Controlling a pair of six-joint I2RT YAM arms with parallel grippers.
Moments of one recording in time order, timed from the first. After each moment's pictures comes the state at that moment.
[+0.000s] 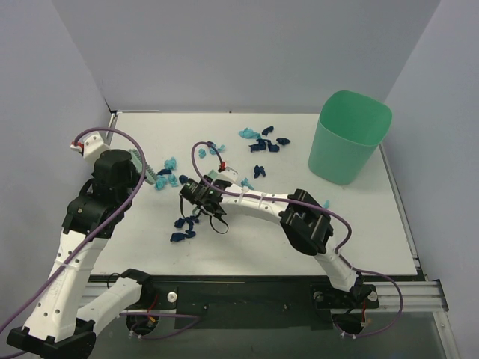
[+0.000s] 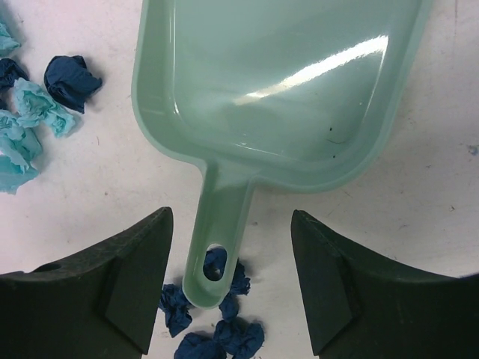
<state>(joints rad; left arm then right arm) -0.32 0.90 1.23 -0.86 -0.58 -0.73 1.09 2.18 1.73 -0.69 0.59 1.48</state>
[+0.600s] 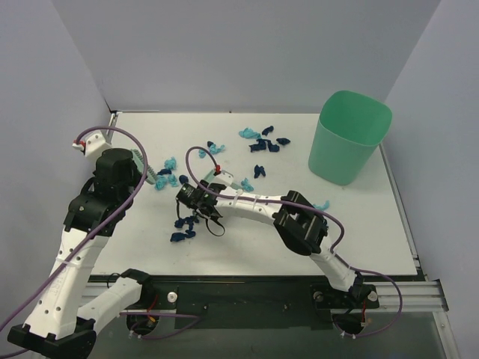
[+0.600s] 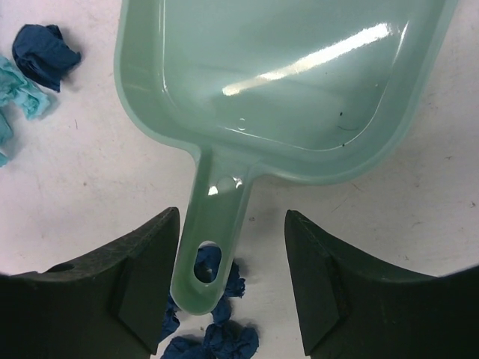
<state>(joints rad) -0.32 0.91 1.23 -0.86 -0.58 -0.72 1.10 2.24 1.78 -0.70 0.58 1.46</state>
